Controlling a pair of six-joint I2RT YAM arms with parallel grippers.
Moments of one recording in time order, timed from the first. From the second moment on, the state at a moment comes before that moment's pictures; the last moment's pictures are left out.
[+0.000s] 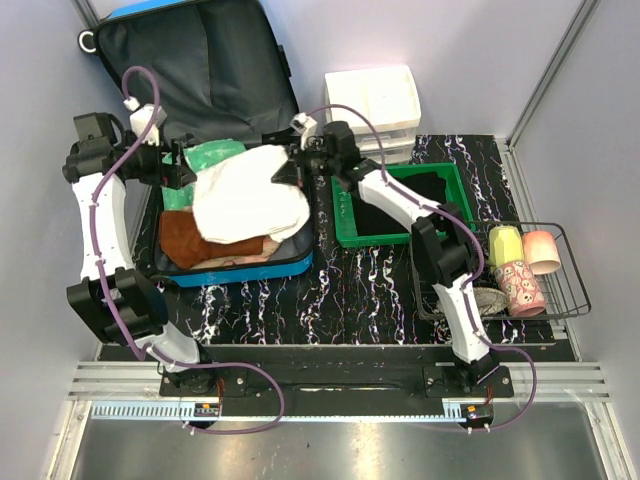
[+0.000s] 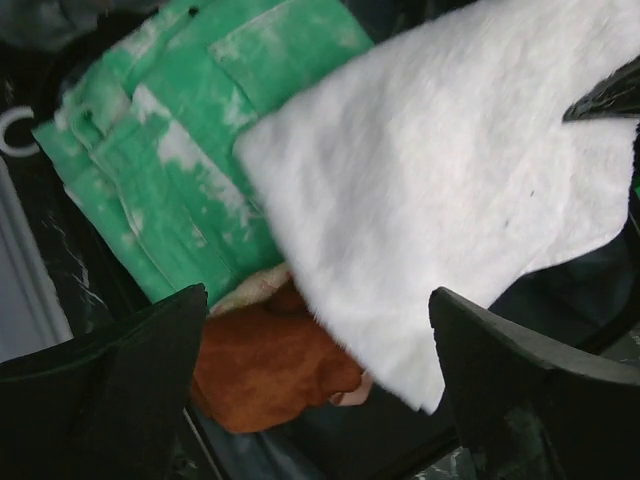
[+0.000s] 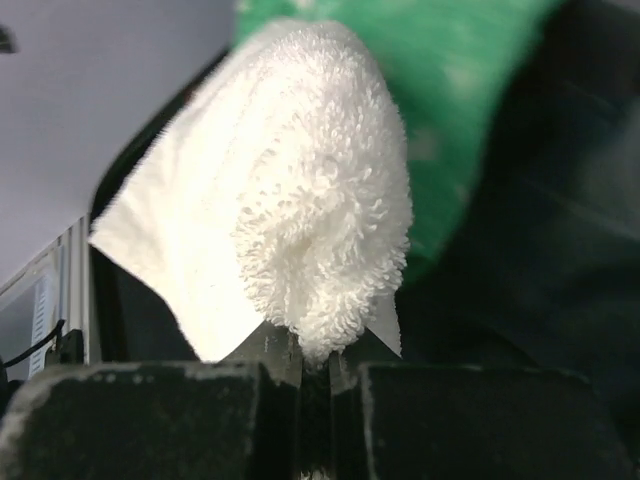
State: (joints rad) left arm 0.32 1.60 1.75 -0.95 0.65 0.43; right arm 0.62 2.28 1.97 0.08 -0.71 0.30
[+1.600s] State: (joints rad) left arm 0.17 1.48 1.35 -0.66 0.38 0.11; right arm 0.28 2.14 2.04 -0.73 -0.67 0.21
